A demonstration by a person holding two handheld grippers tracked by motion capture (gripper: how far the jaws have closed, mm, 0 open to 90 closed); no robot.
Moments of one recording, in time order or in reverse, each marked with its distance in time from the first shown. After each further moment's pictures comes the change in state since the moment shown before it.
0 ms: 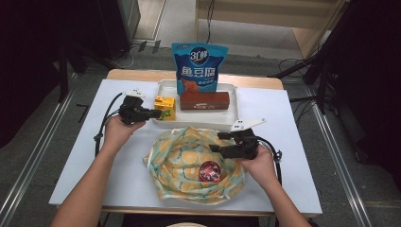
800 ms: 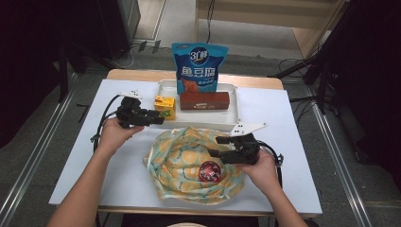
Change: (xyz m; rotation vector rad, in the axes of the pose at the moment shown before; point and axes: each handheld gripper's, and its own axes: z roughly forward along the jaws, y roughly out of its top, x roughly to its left) left arm -0.010 -0.001 -0.014 -0.001 -0.114 -0.017; right arm 0.023 0.002 -0.012 -0.004 0.021 -0.019
